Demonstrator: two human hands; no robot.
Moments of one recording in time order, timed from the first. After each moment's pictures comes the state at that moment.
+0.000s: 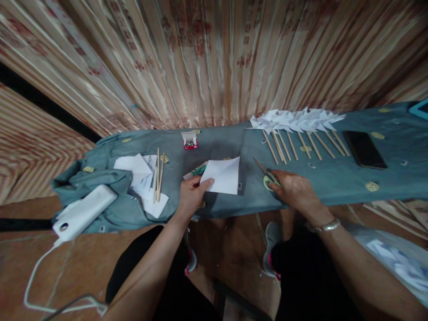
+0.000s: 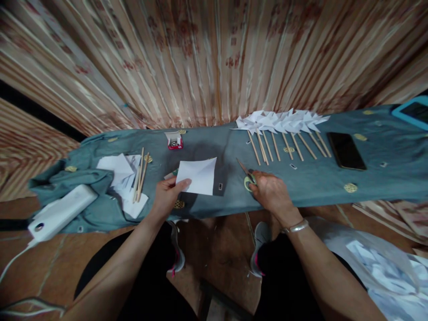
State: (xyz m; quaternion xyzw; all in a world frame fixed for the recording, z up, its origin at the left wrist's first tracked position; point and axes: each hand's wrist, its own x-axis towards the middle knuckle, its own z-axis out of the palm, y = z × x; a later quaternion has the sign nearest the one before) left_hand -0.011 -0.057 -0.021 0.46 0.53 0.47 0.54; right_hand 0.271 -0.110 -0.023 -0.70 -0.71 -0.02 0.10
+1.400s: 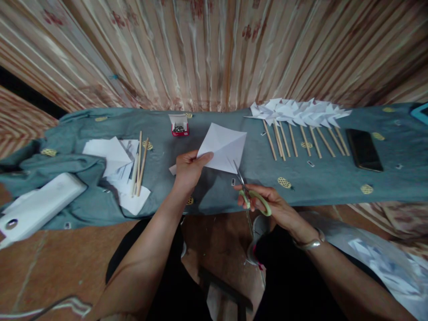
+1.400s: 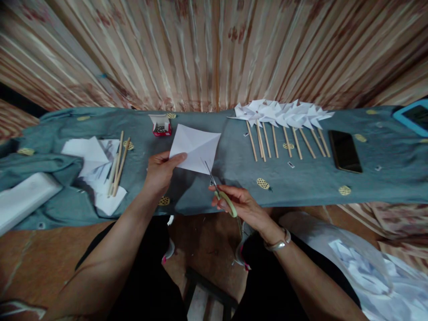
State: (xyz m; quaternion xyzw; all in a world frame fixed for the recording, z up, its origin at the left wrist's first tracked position) left_hand 0.027 -0.016 -0.024 0.43 0.48 0.53 0.55; right_hand 0.230 -0.126 -0.017 -0.47 -0.46 0.66 0.37
